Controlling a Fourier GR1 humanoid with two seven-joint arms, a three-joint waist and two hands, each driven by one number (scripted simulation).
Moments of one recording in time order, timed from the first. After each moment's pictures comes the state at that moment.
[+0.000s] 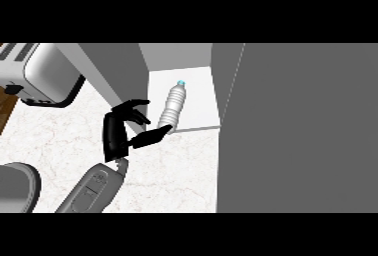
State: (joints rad) left arm -0.35 0.20 -0.41 -1.22 -0.11 0.85 -0.04; right arm 0.46 -0.10 0.37 -2.05 -0.24 0.19 -0.19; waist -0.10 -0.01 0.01
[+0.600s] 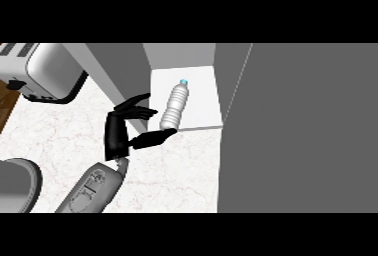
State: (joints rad) left arm -0.34 0.19 -0.39 -1.25 0.04 0.74 -0.14; right arm 0.47 -0.10 0.36 -2.05 -0.24 0.18 -0.21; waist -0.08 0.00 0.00
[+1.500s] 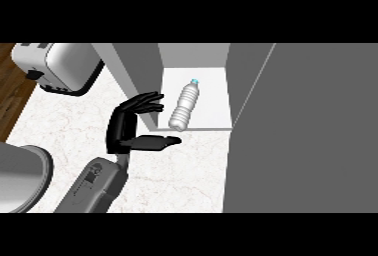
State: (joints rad) left arm -0.37 0.13 -0.29 -1.19 0.30 0.32 -0.40; right arm 0.55 -0.10 0.37 -2.12 -0.22 0.14 -0.21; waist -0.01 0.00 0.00
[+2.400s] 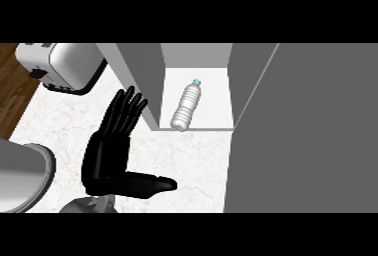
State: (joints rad) left arm -0.11 0.11 -0.35 -1.73 0.33 0.29 -0.24; right arm 0.59 -0.12 0.43 -2.19 -0.18 0.09 -0.19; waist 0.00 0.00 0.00
